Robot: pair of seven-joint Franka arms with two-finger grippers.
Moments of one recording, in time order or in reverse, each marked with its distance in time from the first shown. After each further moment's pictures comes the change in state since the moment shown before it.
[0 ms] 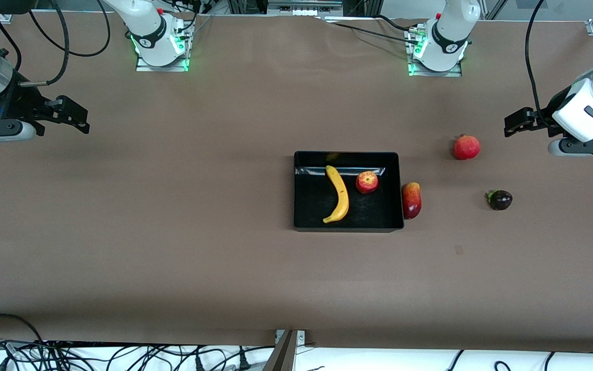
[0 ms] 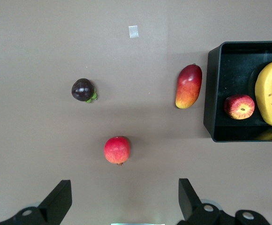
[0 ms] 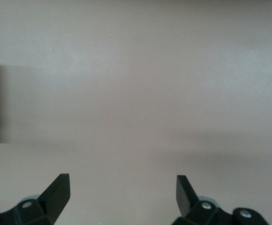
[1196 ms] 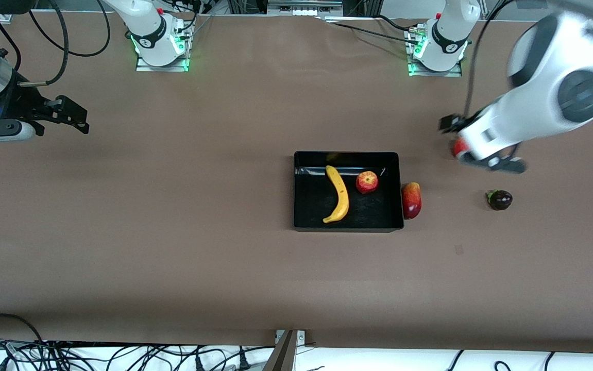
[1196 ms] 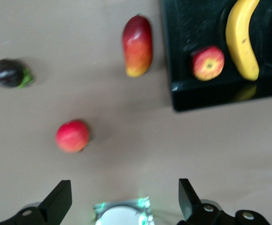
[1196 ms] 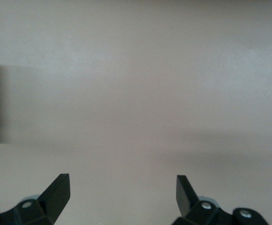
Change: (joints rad) left arm -0.031 0.175 -0.191 -0.009 -0.039 -0.016 -0.069; right arm 0.000 0.000 -0.001 0.000 0.000 0.000 0.000
